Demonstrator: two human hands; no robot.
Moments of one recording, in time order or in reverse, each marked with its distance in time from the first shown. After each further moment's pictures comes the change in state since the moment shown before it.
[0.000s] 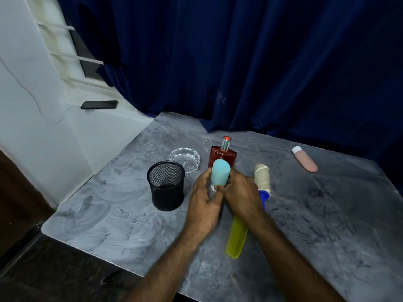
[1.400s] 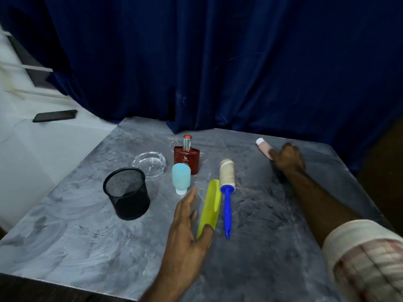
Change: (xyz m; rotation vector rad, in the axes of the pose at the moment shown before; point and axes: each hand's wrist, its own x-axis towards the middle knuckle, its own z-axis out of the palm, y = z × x) left_hand -0.073 -0.001 0.016 -0.029 -0.157 0.121; right_hand 0.088 0.206 -0.127 -0.153 0.229 0.521
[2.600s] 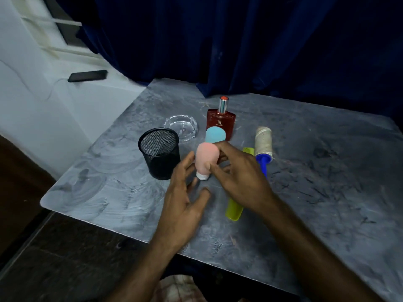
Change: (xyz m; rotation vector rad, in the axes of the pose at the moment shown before) left_hand -0.007 0.000 -0.065 0.000 0.046 -0.017; right_hand -0.251 -0.118 0.035 0.460 -0.308 -0.825
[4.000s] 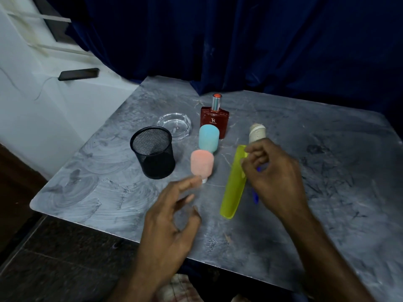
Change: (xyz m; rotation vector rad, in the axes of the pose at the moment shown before) left_hand -0.038 0.000 -0.013 0.186 0.014 0.203; right_hand -0.032 0.017 -0.043 0.013 0.340 0.215
